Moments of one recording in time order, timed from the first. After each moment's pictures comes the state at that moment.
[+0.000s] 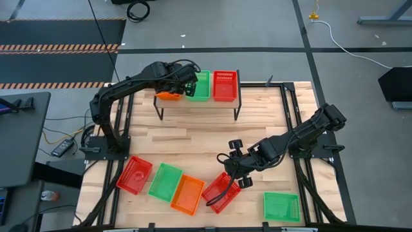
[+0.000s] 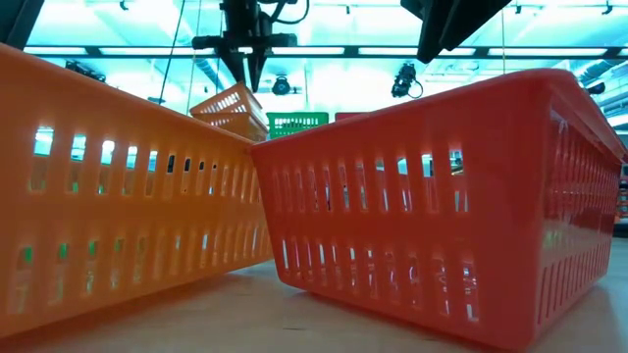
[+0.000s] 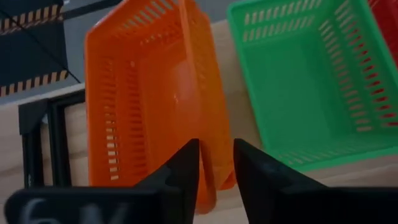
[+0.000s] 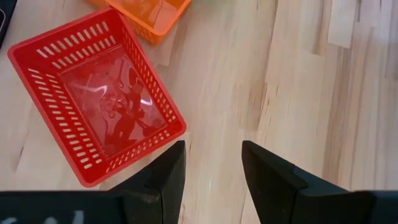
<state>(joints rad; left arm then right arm) 0.36 1.78 1.94 -1.42 -0.51 -0.88 0.45 1.65 1.40 -0.88 0.26 0.16</state>
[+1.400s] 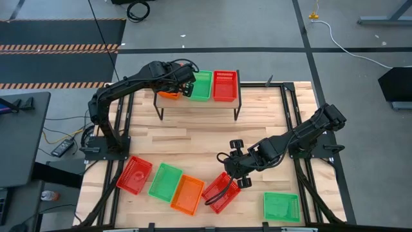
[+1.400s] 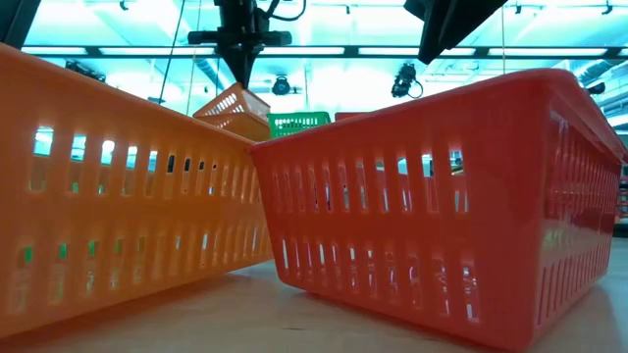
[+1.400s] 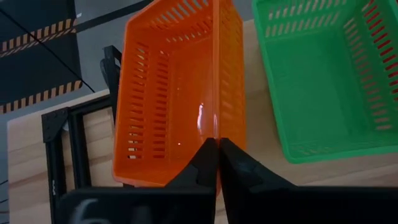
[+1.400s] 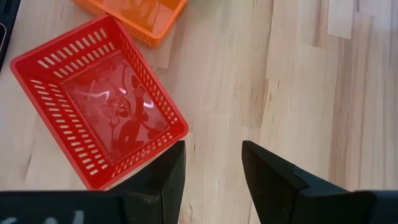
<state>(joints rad) 0.37 1.77 1.94 -1.45 -0.55 -0.84 0.45 1.65 1.40 -0.88 0.26 0.23</state>
